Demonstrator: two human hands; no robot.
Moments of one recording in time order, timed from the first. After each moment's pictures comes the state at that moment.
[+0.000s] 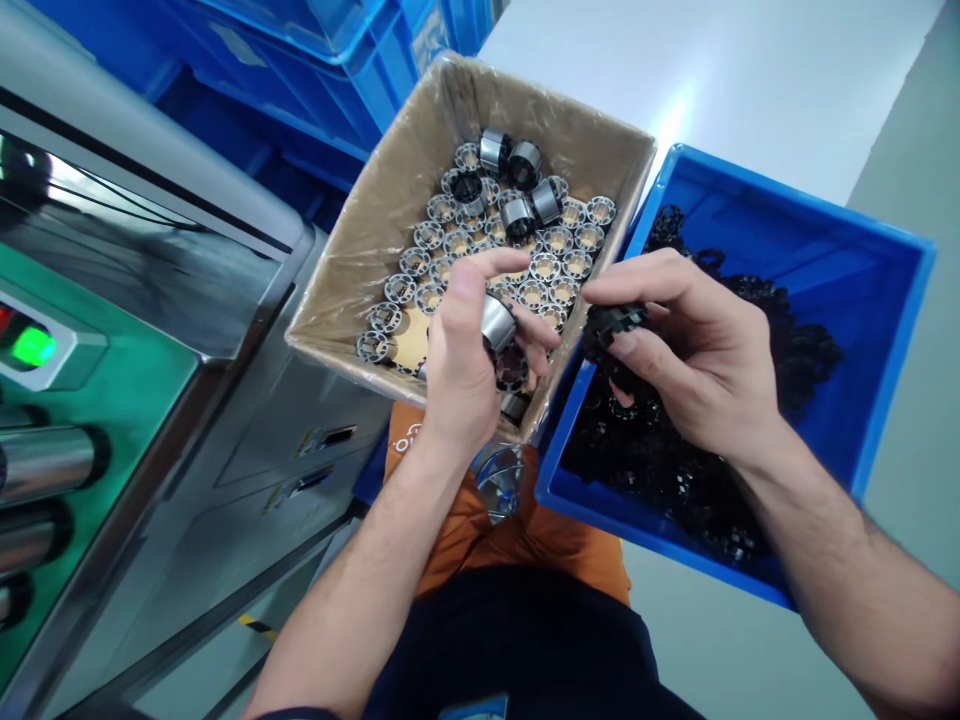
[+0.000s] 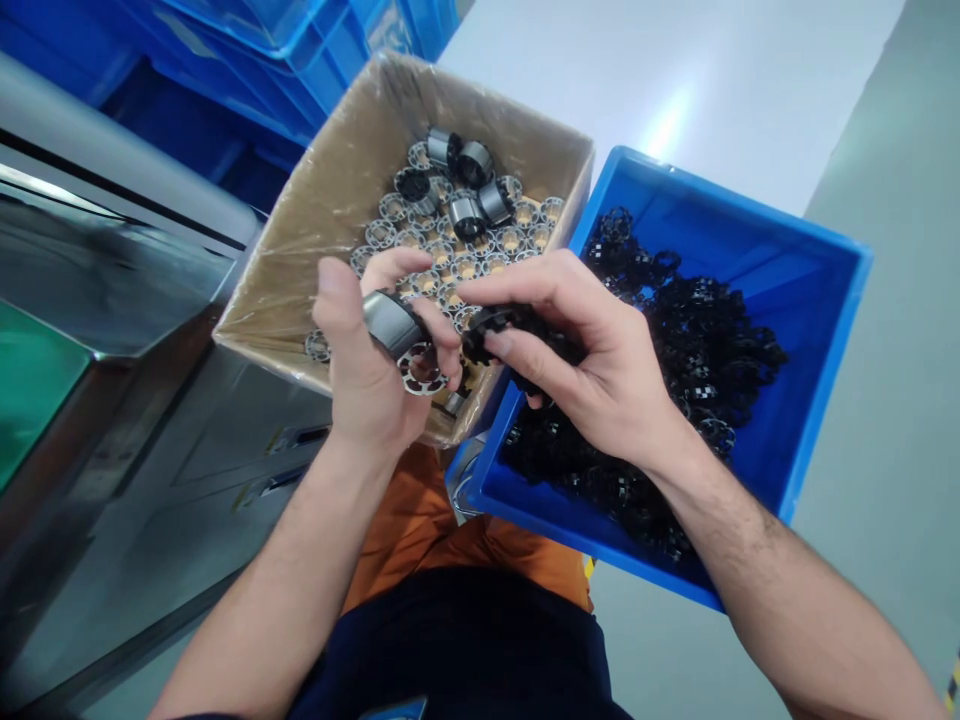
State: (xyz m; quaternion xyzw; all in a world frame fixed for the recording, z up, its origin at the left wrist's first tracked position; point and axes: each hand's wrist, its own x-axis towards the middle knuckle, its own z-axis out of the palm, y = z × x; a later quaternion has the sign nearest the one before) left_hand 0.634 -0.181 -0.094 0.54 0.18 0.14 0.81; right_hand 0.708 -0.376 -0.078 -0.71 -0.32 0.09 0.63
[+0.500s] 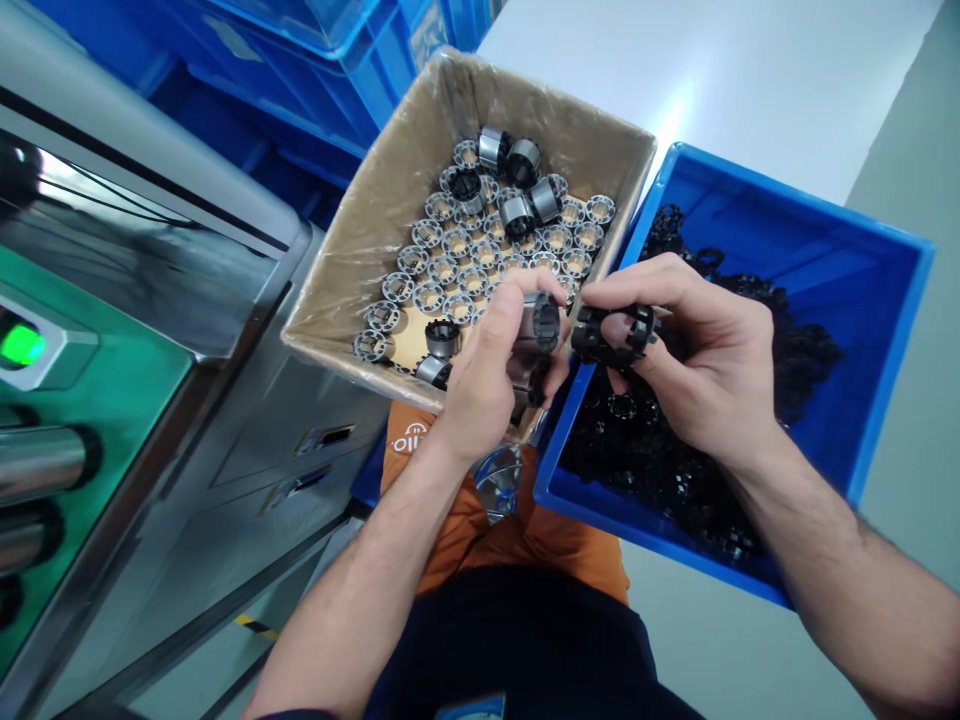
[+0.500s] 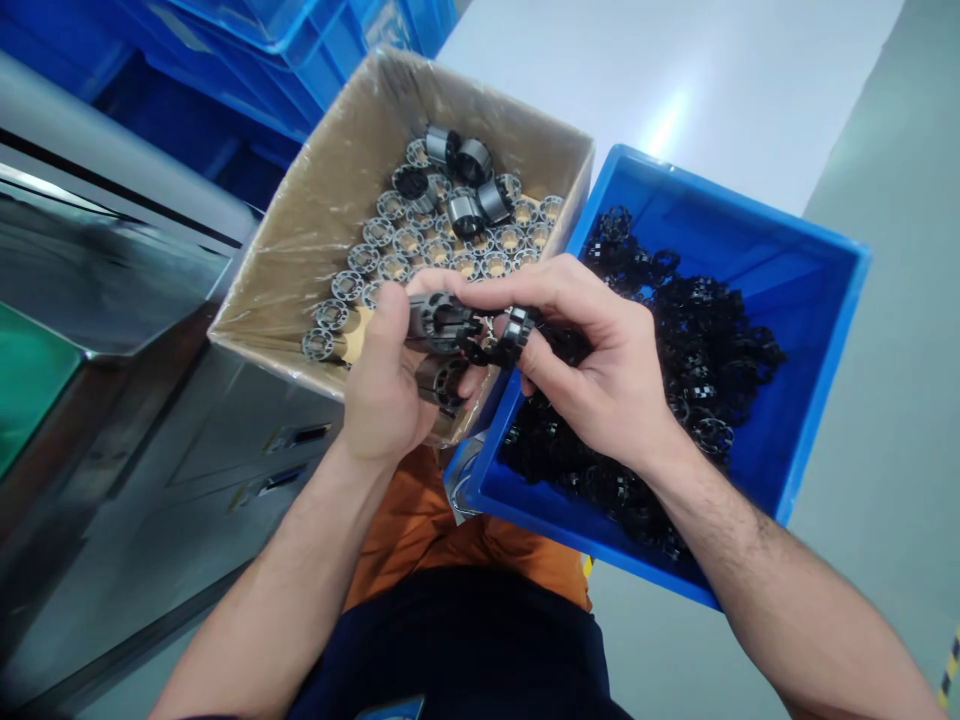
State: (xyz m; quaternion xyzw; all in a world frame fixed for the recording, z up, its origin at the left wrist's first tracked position) left_hand 0.624 -0.183 -0.096 0.52 0.10 0.03 0.85; right_hand 0.702 -0.369 -0.077 -0.70 -0.29 0.07 0.65
